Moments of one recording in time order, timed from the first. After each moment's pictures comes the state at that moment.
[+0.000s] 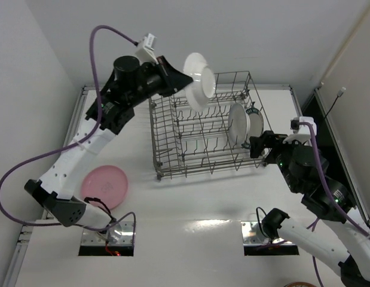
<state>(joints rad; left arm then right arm) -0.54 1.43 1.78 -0.37 0.19 -0.73 0.70 0.60 1.01 -0.63 0.57 0.35</state>
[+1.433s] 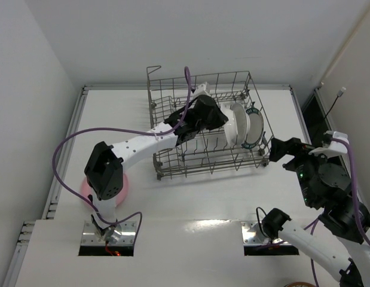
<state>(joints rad) -0.86 1.86 1.65 -0.17 -0.19 -0.97 0.70 0.43 1.00 -0.67 0.74 0.38</state>
